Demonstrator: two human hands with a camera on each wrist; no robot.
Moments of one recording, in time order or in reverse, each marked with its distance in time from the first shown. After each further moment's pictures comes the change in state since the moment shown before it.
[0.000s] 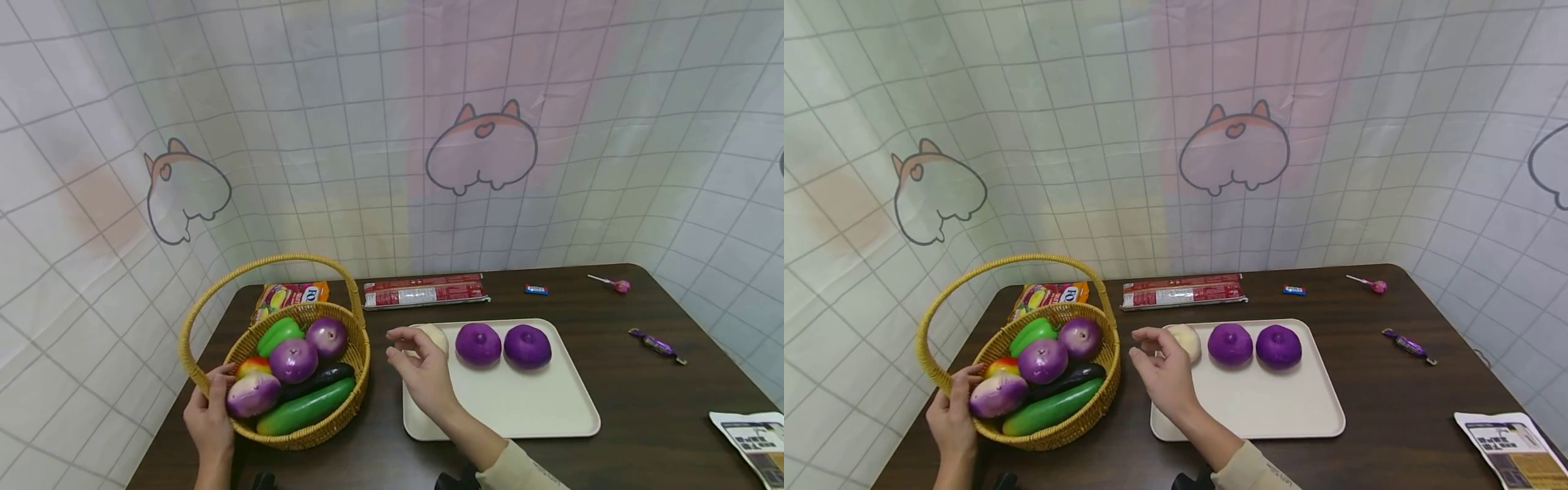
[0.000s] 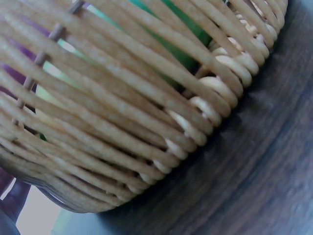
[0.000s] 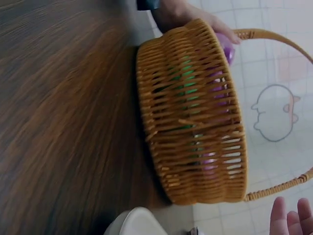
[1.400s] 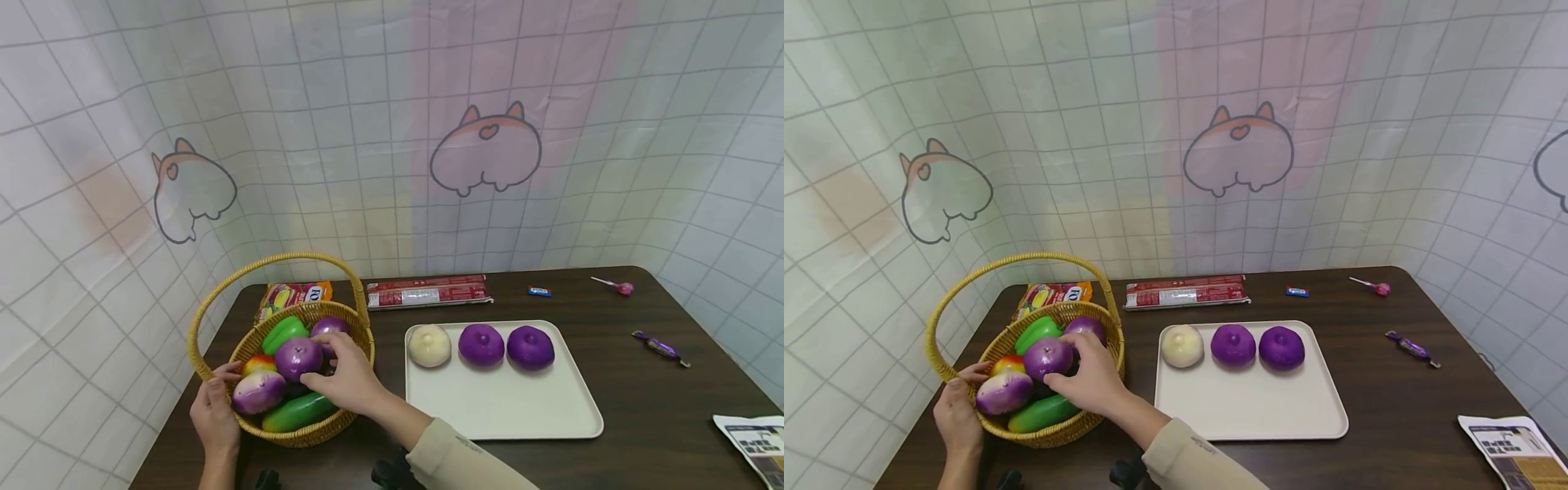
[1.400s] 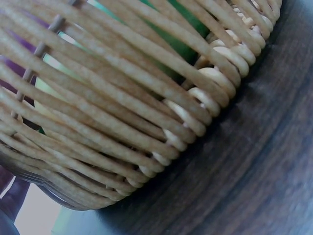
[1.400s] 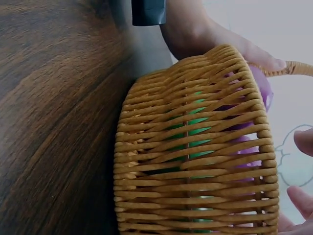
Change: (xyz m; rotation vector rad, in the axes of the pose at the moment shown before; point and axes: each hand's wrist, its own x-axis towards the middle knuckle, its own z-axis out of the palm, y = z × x) left_hand 0.000 -0.004 0.000 0.170 -0.006 0.095; right_hand 0.023 0.006 0.093 -0.342 -0.361 0.015
